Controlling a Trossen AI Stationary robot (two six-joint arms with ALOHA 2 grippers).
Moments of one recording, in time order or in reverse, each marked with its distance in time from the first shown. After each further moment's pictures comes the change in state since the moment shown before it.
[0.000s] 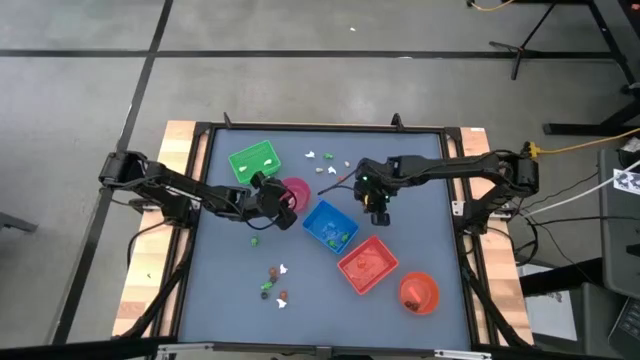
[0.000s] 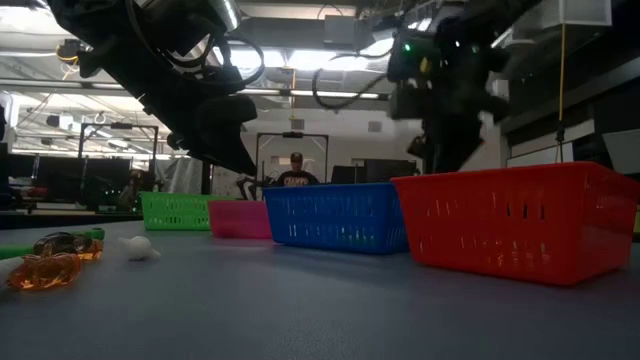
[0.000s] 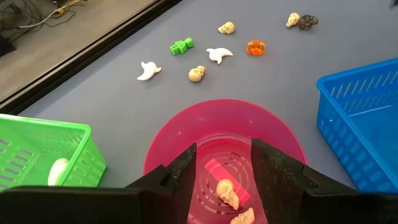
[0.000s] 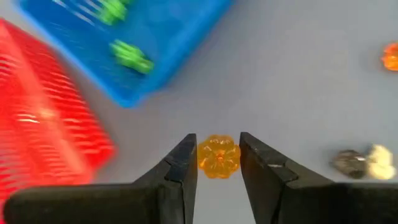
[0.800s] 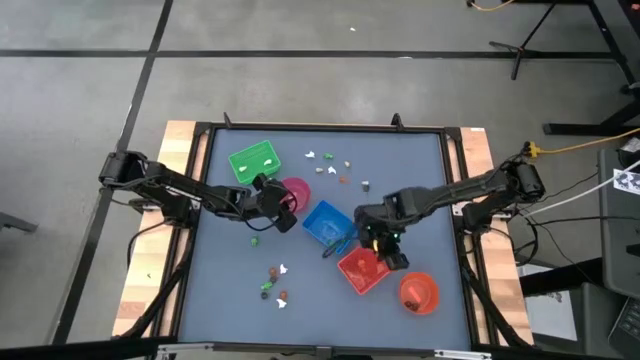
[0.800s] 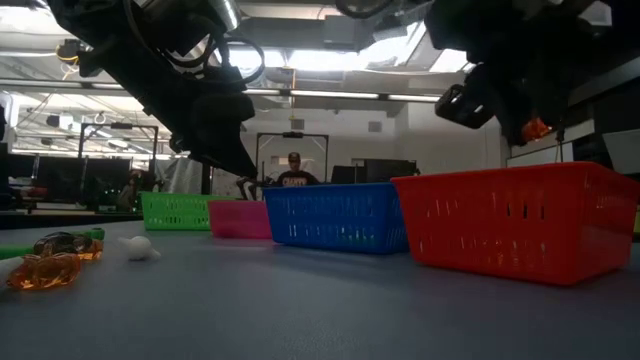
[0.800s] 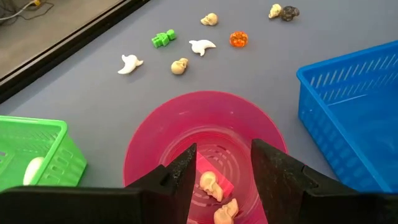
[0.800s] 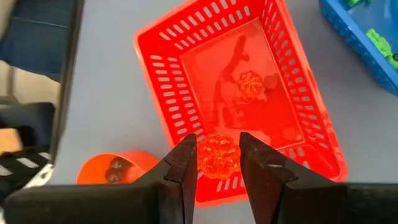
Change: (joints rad) left arm 0.000 0.000 0.000 0.000 0.069 0.002; right arm 0.393 -0.002 0.118 -0.186 -0.135 0.171
